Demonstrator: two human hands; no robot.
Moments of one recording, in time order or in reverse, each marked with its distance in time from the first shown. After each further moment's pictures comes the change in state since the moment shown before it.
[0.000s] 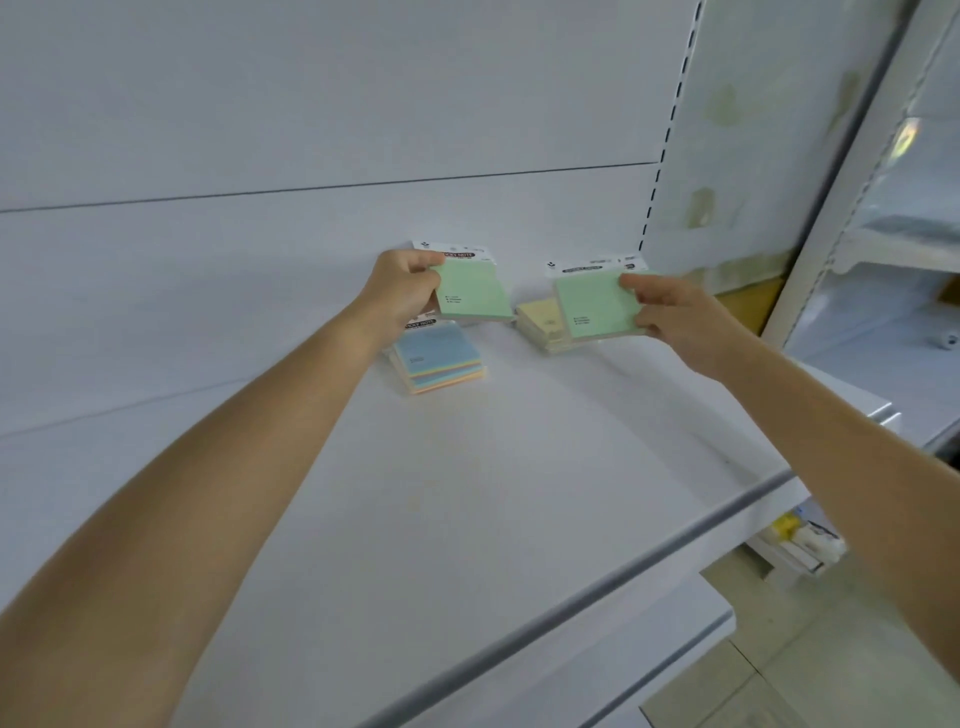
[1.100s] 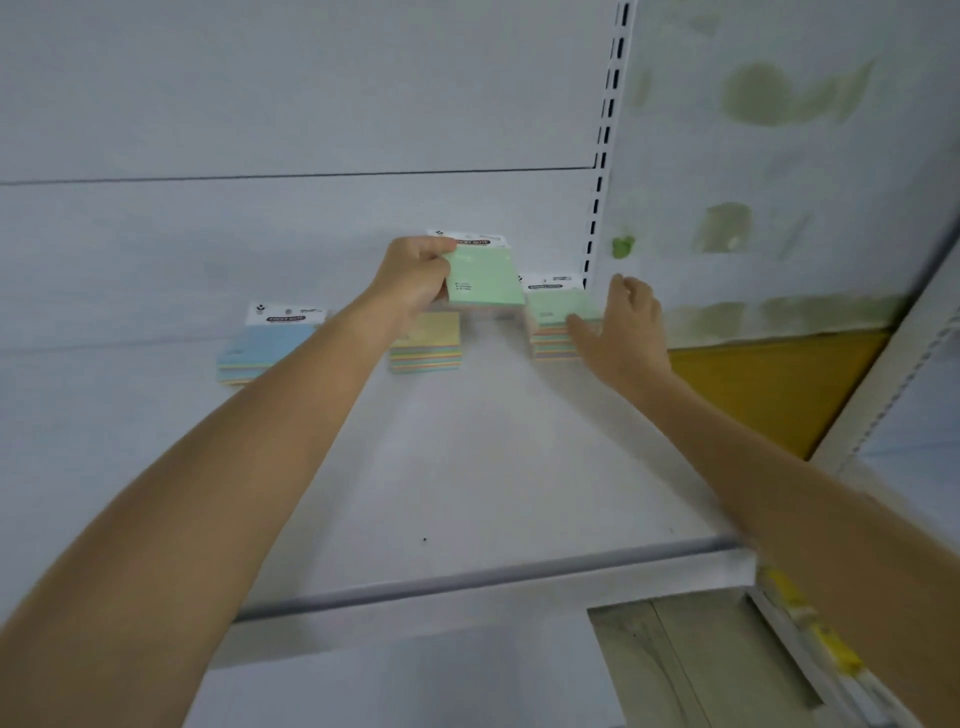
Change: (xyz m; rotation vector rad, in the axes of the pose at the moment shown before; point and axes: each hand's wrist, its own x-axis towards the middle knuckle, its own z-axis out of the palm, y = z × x) left_hand 0.035 0.037 0.207 -0.003 0.328 -0.020; right_hand 0.111 0.068 -0.123 -0.753 -0.035 -0.356
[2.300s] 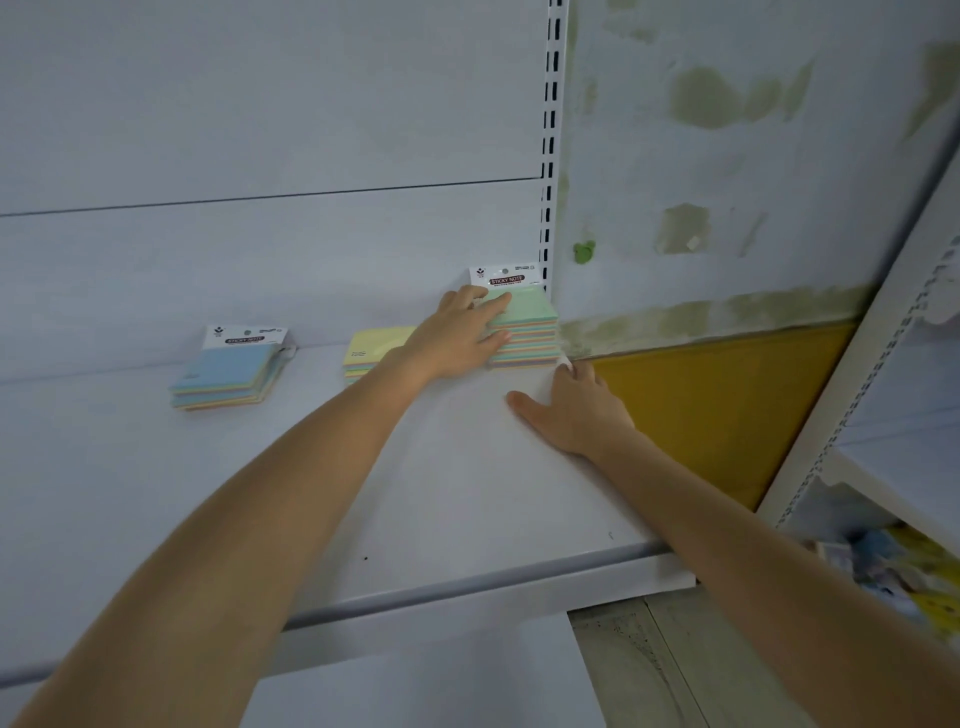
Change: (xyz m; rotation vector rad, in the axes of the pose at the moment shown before) left_hand -0.007 -0.033 0.065 1.101 -0.369 0.420; right_hand -0.040 0.018 0.004 -0.147 -0.384 0.078
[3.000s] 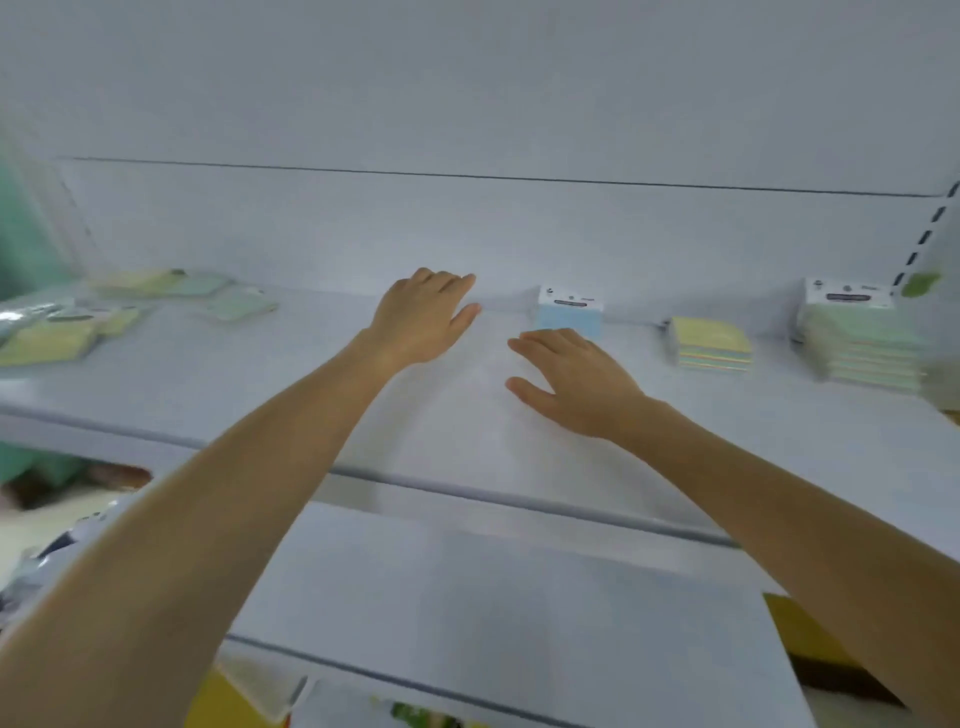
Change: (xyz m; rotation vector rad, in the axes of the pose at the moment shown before) left_hand -0.261 -0.240 -0.123 0.401 0.205 -0.371; right_hand -0.078 -0.284 0.076 -0.174 0.088 -0.880
